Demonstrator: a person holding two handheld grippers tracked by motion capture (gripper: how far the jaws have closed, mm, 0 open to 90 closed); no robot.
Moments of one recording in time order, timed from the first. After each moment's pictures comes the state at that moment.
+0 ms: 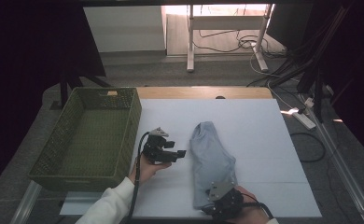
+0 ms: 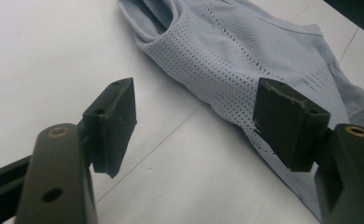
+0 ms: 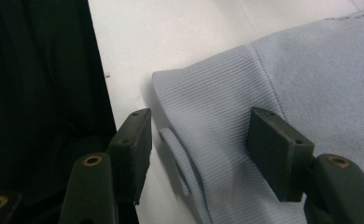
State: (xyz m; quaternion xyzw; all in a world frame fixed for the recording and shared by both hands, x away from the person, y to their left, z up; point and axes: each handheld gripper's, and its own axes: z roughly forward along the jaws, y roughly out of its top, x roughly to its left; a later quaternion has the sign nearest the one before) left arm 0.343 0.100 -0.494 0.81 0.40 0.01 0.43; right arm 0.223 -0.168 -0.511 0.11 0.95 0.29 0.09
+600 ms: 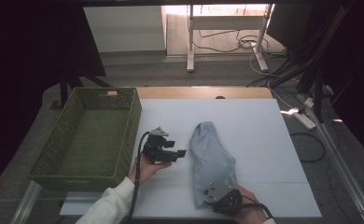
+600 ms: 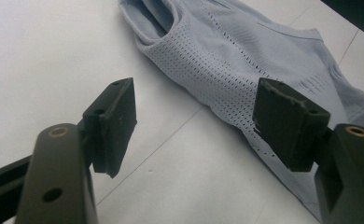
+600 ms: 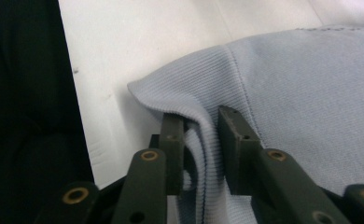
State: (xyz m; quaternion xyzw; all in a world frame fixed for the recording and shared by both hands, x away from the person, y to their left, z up) left arm 0.343 0.100 -0.493 0.81 0.40 0.02 0.43; right arm 0.225 -0.166 -0.512 0.09 0.94 0.29 0.14
